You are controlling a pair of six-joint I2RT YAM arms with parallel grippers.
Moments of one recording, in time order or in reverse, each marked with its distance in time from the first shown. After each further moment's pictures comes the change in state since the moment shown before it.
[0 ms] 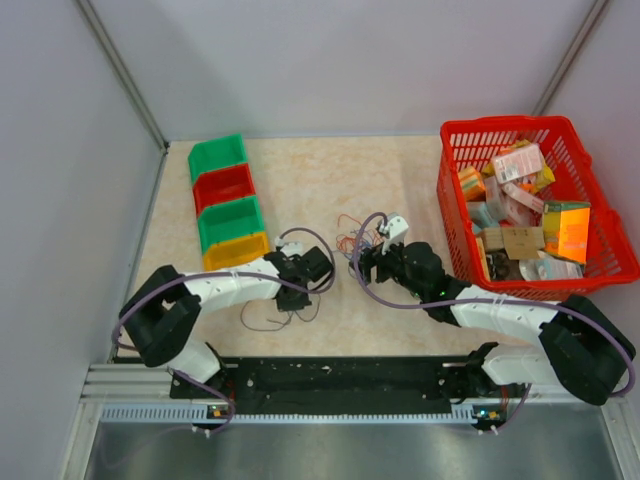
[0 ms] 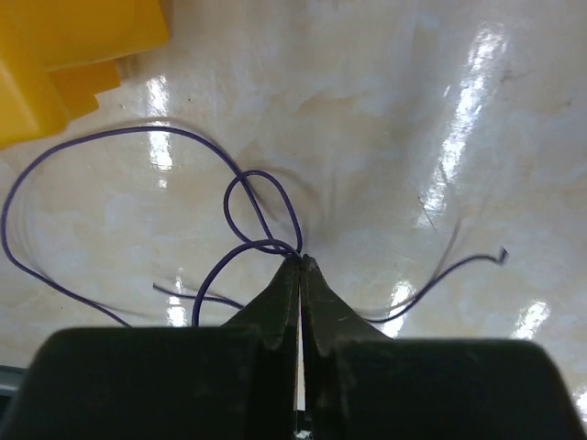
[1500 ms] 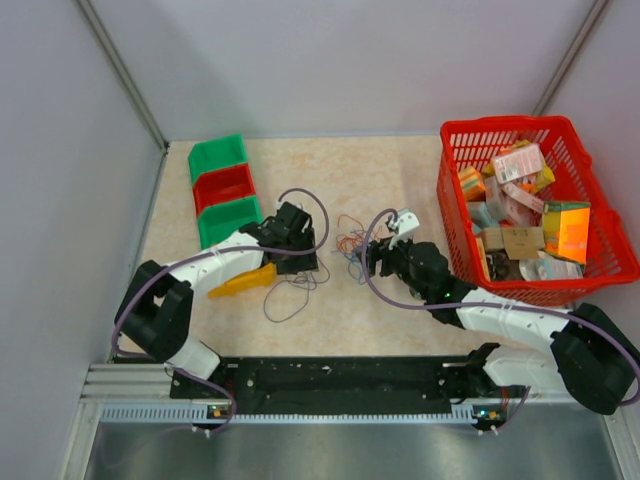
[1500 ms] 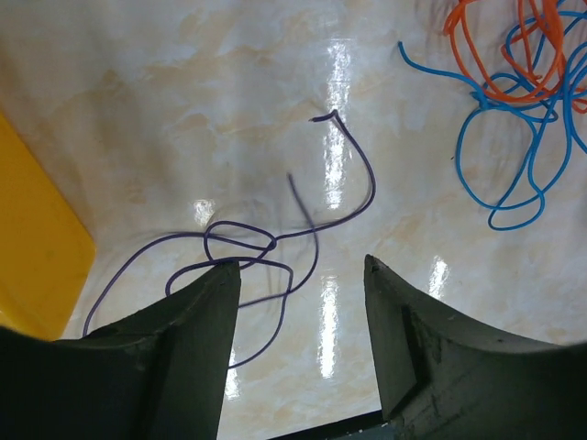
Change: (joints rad) left arm 0.270 -0.016 0.127 0.215 0.323 0.329; right arm 0.000 -0.064 -0.003 -0.001 0.125 0.007
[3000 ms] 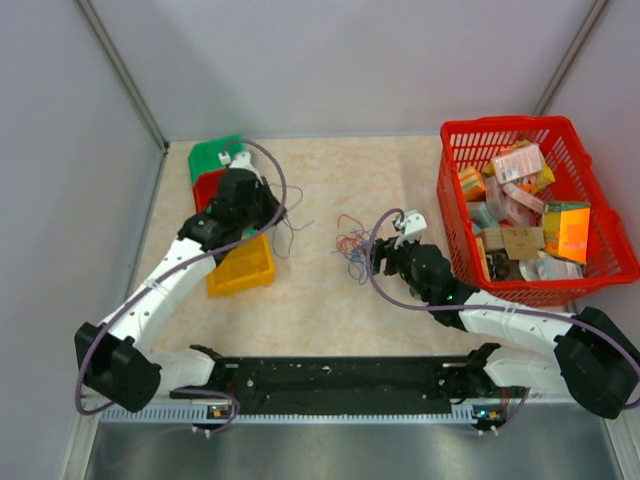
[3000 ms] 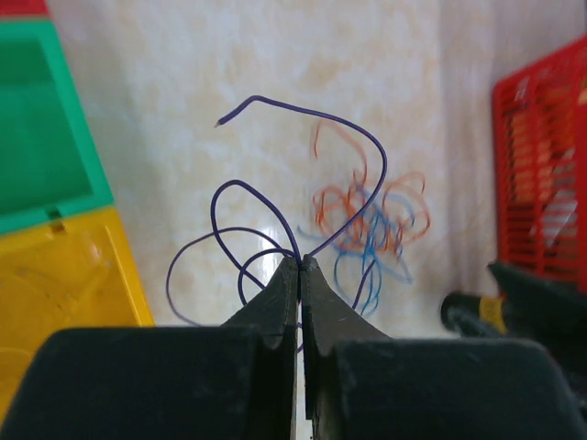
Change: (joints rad) left arm 0.119 -0.317 0.069 0.071 -0.056 0.046; right arm 0.000 -0.026 -0.021 0.001 0.097 0.016
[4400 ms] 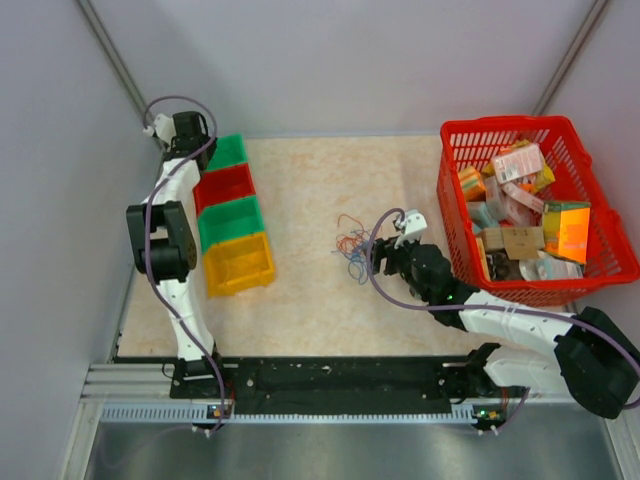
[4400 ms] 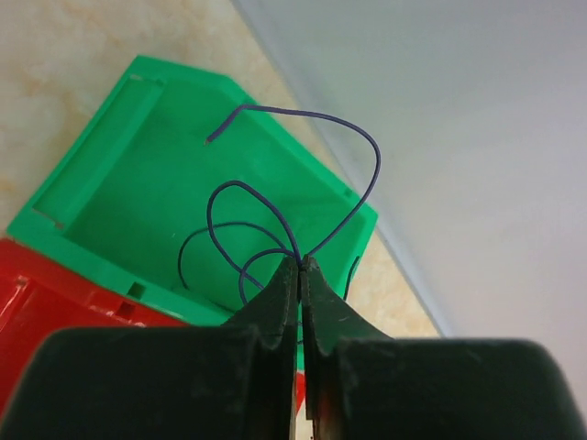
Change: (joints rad) left arm 0.589 0.880 0.670 0.341 -0.146 -0.312; right arm 0.000 -0.001 0.000 -0.001 0.004 0.004
